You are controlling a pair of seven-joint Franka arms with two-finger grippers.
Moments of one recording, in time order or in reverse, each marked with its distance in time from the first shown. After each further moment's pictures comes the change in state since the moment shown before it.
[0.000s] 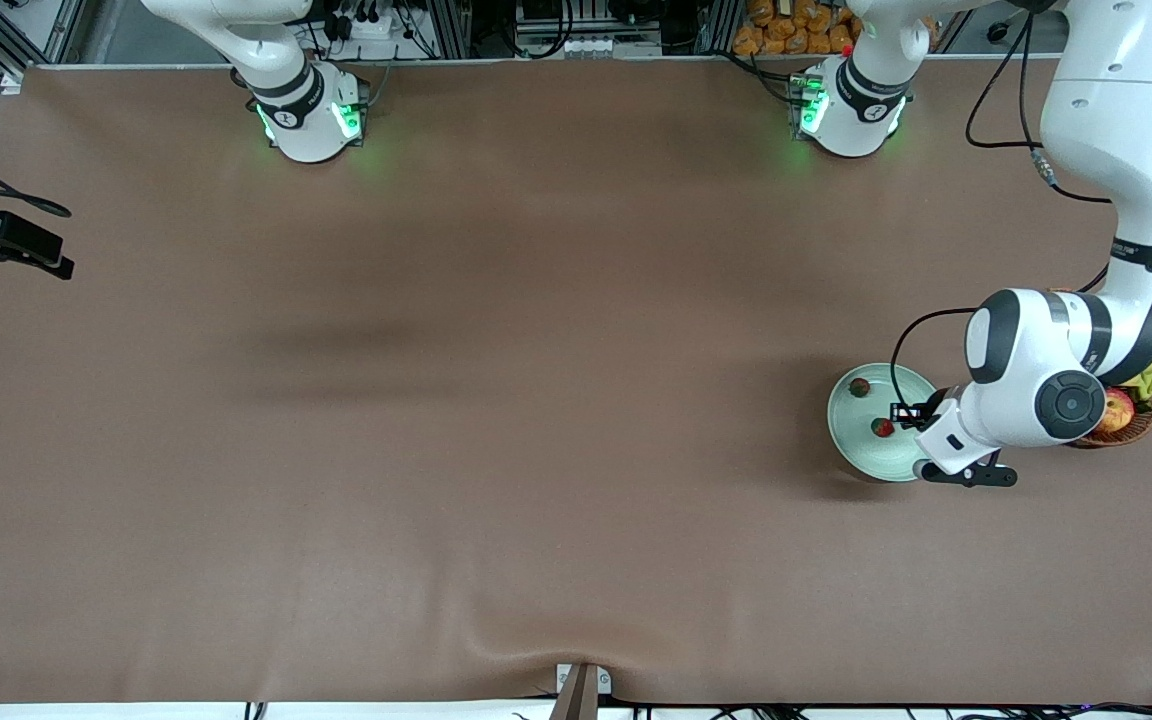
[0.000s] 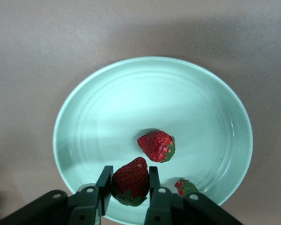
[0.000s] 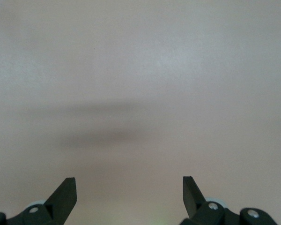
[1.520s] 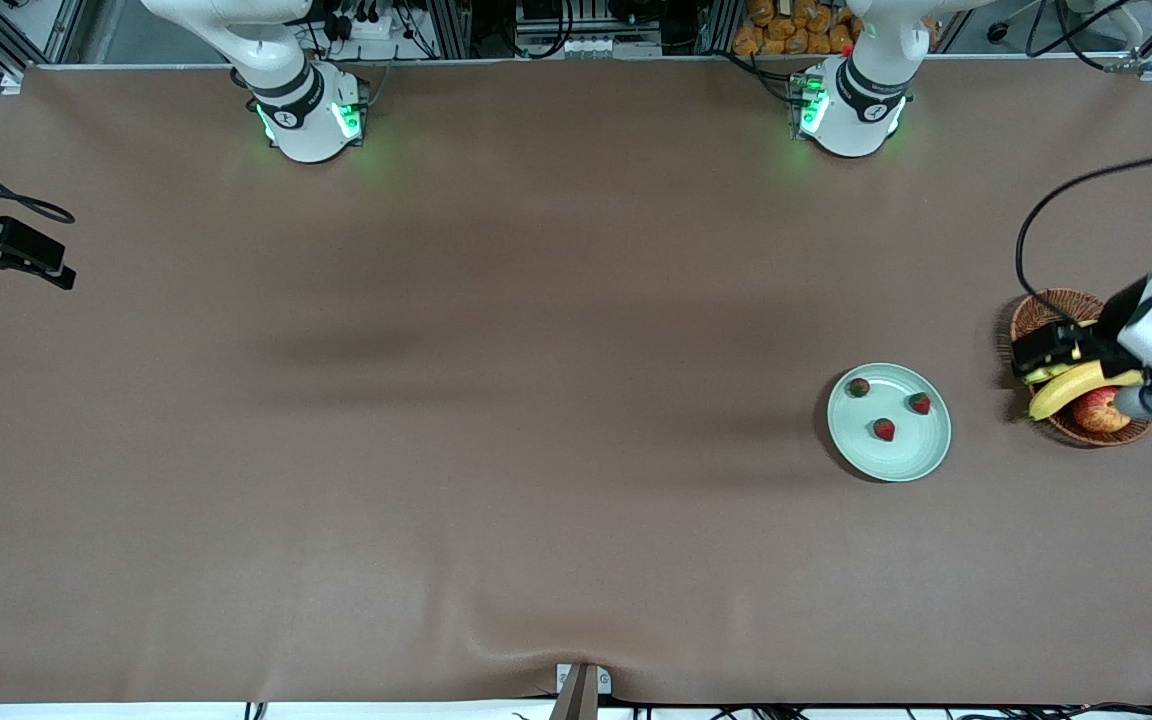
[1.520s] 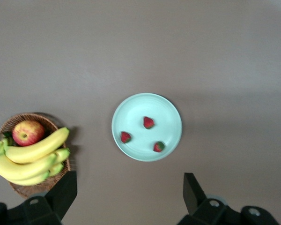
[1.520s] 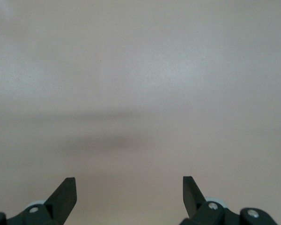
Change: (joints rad) left arm 0.004 -0.372 -0.015 0.314 -0.099 -0.441 -0.009; right arm 0.002 0.000 0.013 0.003 0.005 0.039 0.000
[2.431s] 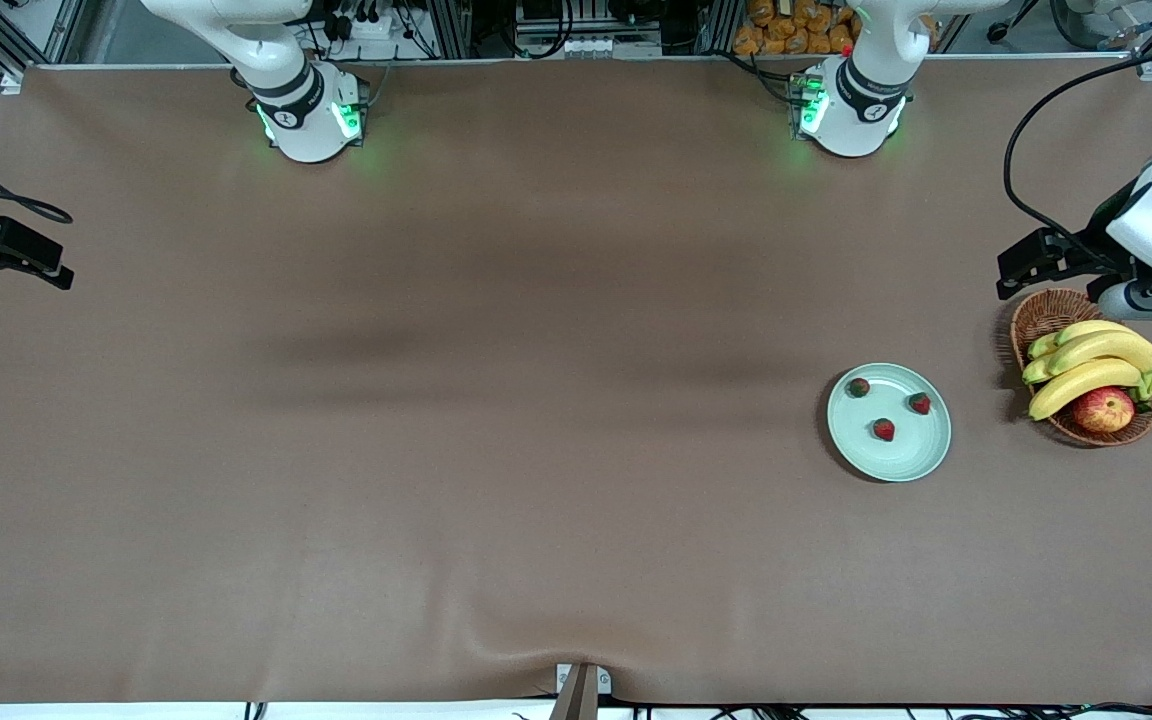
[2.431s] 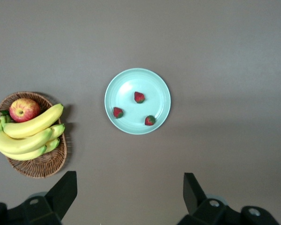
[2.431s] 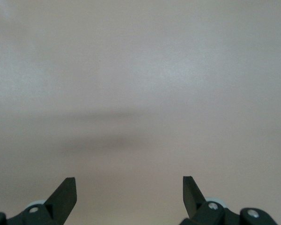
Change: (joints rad) left arm -0.143 -0.189 0.134 -0.166 -0.040 -0.042 0.023; right arm 0.000 0.000 -0.004 0.000 0.001 0.000 0.000
